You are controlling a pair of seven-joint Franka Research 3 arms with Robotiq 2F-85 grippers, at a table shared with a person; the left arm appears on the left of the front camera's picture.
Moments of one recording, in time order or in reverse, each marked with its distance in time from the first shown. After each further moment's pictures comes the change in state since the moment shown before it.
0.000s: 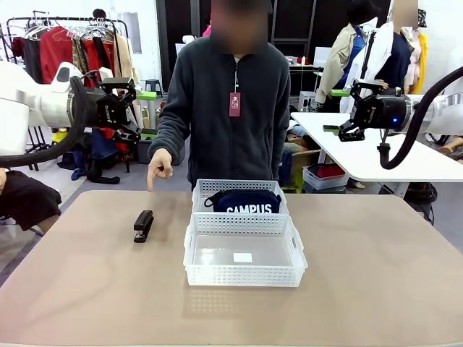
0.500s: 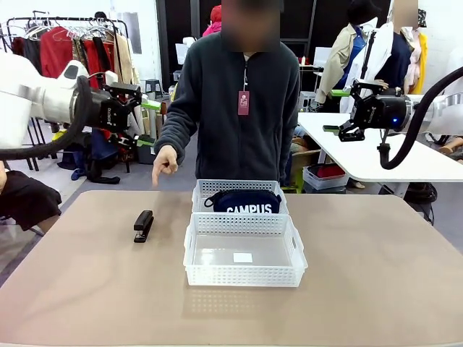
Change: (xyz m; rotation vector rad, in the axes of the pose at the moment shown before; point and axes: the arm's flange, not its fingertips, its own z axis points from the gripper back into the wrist) left arm 0.009 -0.004 0.000 0.210 0.037 0.079; right arm 0.000 0.000 0.000 0.000 0.000 0.000
